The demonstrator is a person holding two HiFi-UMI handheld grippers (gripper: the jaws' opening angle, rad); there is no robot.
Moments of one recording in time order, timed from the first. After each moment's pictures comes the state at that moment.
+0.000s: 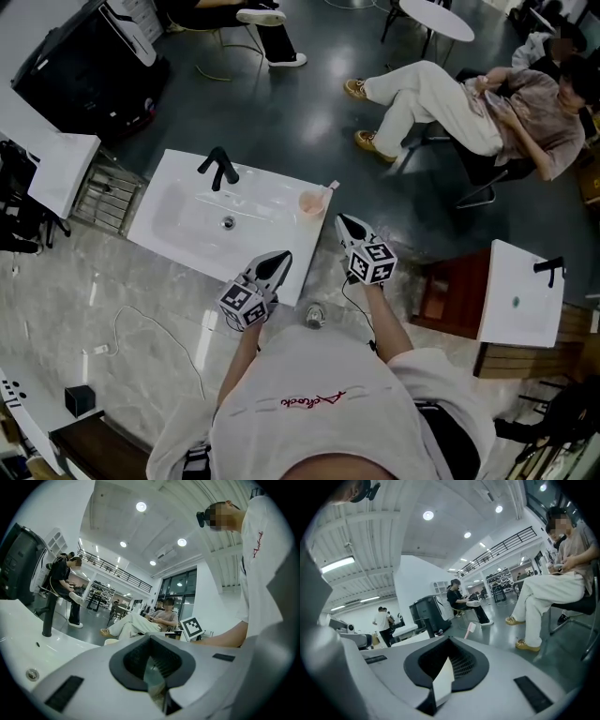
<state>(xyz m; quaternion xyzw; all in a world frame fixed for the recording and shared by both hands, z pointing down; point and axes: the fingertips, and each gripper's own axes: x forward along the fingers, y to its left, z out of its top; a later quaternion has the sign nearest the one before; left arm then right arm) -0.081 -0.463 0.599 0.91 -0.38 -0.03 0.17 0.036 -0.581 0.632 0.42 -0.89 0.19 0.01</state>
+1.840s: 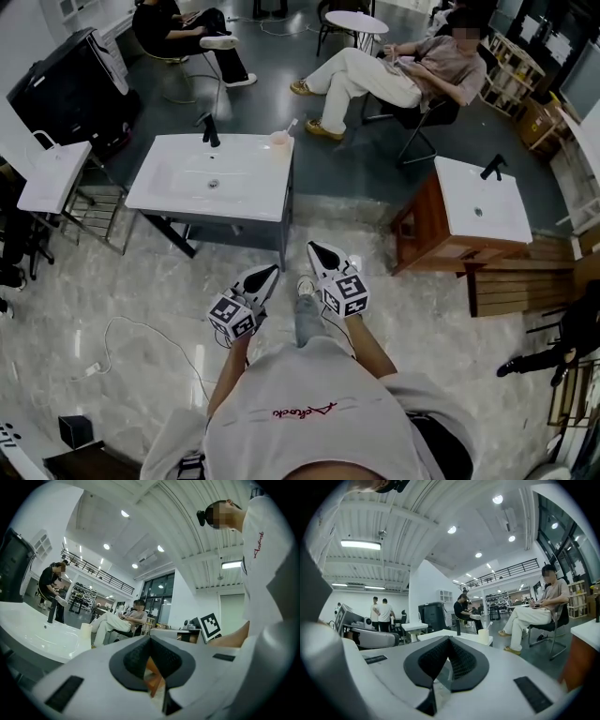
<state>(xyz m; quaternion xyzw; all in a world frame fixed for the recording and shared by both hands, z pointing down) -0.091 -0.104 0.569 0.95 -0.29 -0.04 0.12 -0.004 -0.157 0.563 0.47 -0.88 0.06 0.01</state>
